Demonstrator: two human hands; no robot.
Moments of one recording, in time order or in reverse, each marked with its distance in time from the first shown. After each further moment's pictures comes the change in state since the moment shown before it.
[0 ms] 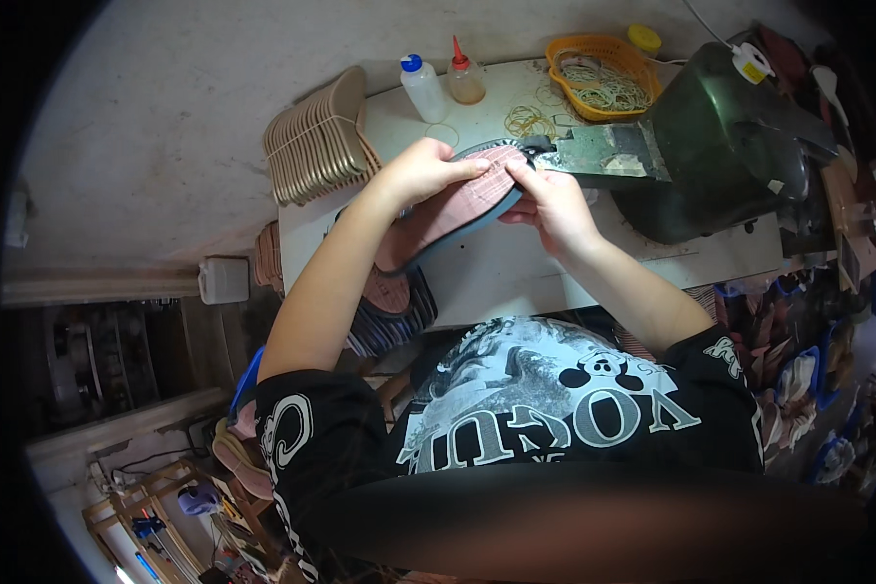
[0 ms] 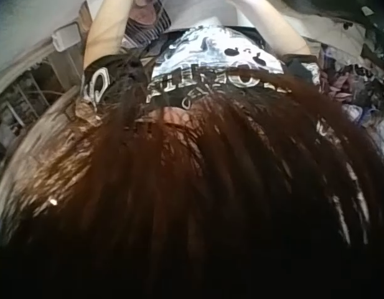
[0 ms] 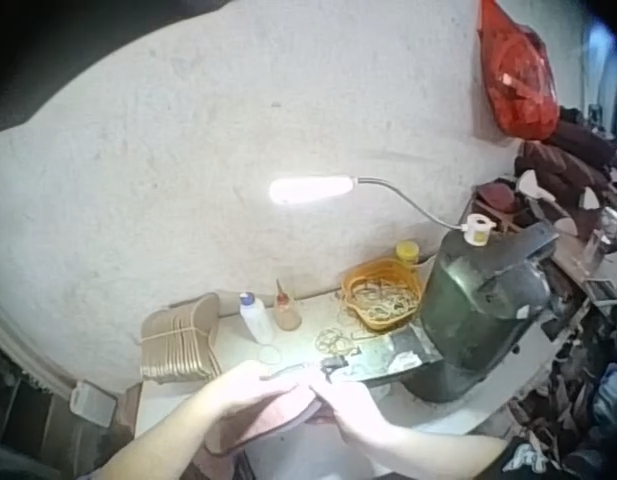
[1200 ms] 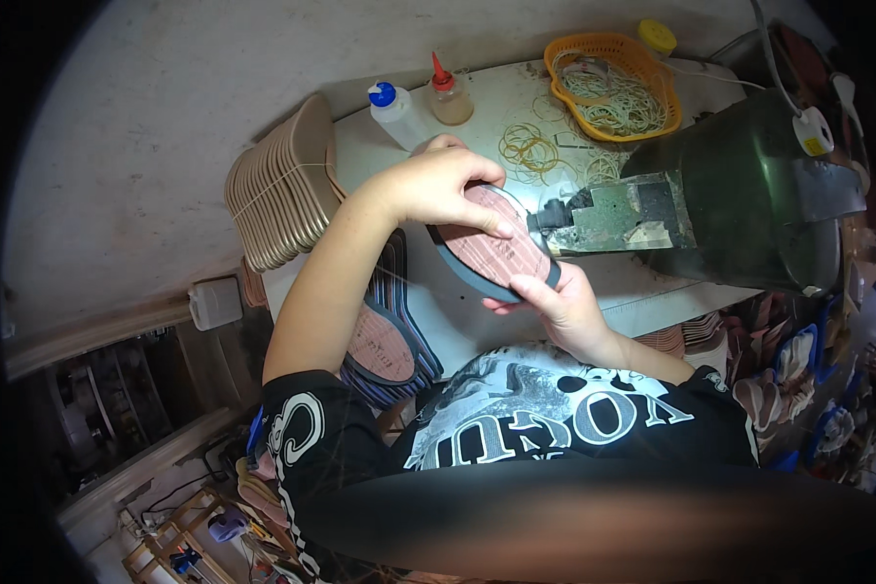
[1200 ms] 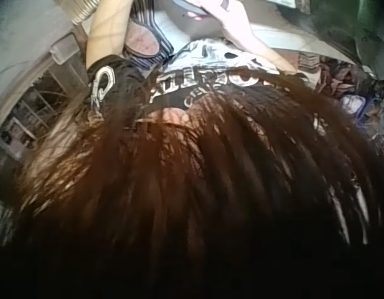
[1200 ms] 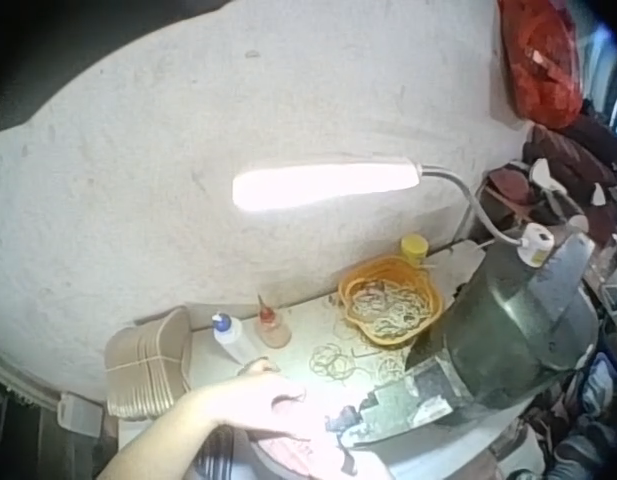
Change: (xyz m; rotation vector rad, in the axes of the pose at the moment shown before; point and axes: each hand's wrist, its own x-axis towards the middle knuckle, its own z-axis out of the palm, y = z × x) left_hand 0.072 0.024 -0.036 0.394 -0.340 0.486; right_hand -0.009 0.005 0.005 0.106 -0.117 0.041
